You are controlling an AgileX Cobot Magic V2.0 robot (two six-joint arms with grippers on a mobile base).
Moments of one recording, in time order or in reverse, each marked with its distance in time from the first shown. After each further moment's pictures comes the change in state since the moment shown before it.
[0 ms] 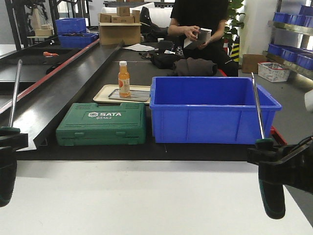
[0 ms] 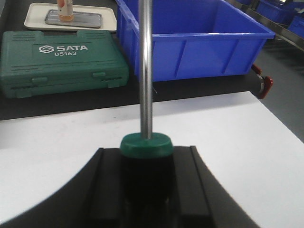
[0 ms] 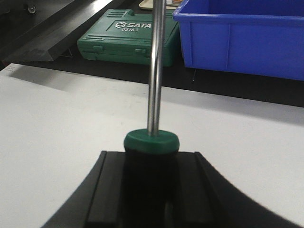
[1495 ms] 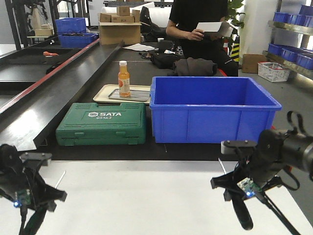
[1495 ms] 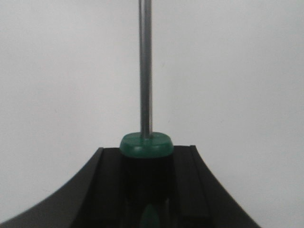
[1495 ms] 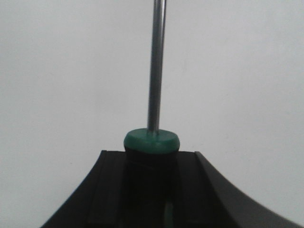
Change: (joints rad) left arm 0.128 0.989 -0.448 0.291 0.226 -0.109; right arm -0.110 0.907 -0.525 -0.269 0.299 0.189
